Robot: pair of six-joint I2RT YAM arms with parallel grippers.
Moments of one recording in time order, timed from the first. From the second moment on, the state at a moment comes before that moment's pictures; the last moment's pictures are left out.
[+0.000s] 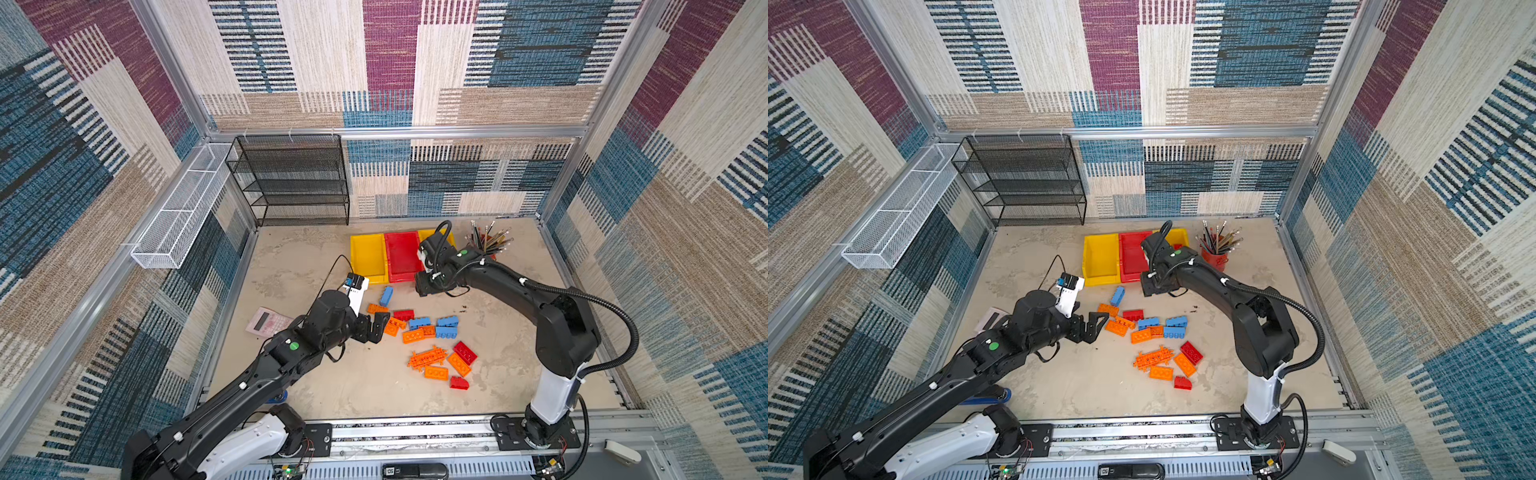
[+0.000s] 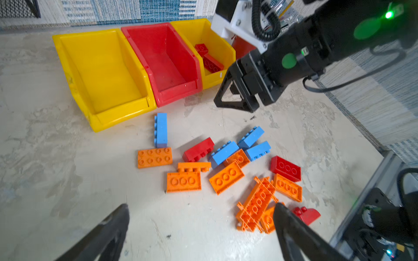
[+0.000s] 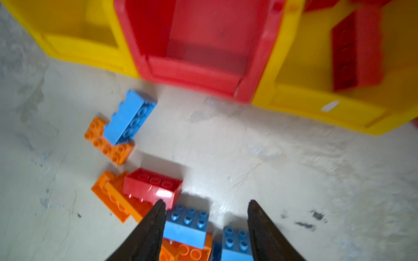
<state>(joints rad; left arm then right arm) -0.71 0.89 0.73 -0.40 -0.02 -0.34 0.62 1.81 1.43 -0.76 -0.01 0.32</state>
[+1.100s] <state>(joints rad) -0.72 0.71 0.65 -0.53 -0.12 -0.45 0.74 2.01 1.48 -0.69 -0.02 0.14</state>
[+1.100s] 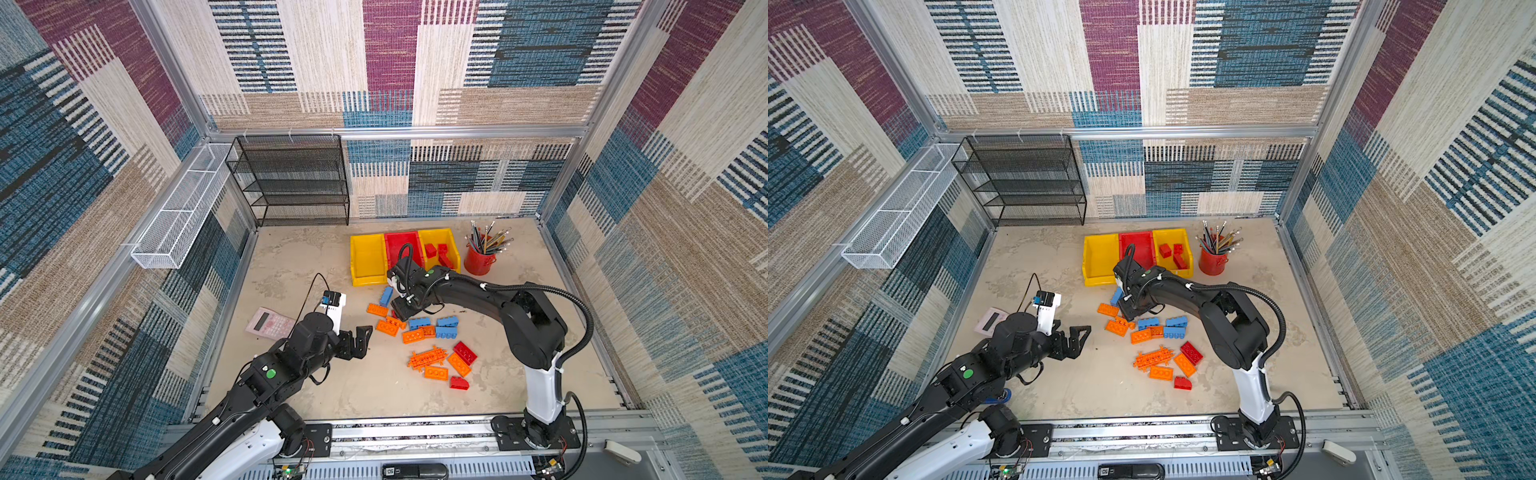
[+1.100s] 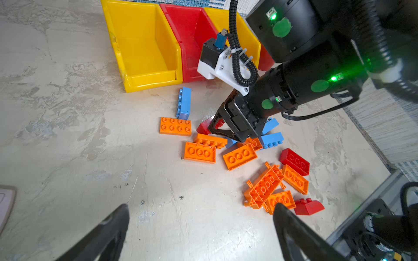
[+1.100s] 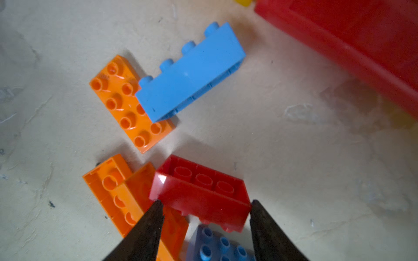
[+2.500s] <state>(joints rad) -0.70 0.87 0.77 -0.46 -0.21 -0.31 0.67 2.02 1.63 -0.78 -0.02 0.04</state>
